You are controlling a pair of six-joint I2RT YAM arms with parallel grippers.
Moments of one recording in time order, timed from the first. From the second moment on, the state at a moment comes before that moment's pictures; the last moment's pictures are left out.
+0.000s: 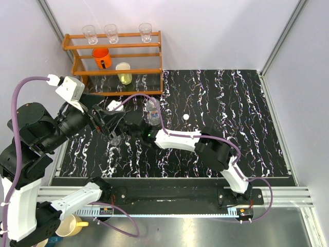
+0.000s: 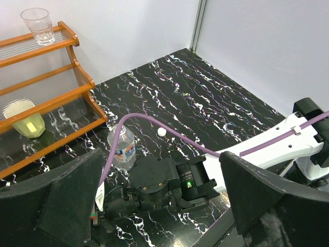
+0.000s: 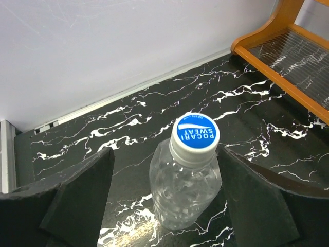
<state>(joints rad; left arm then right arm) -0.56 0.89 1.75 -0.94 0.16 -0.09 1.14 2.18 1.65 0.47 0.03 0.08</state>
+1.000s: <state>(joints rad) -0.56 0.87 1.71 -0.92 0.16 -0.09 1.14 2.14 1.65 0.35 -0.02 0.02</state>
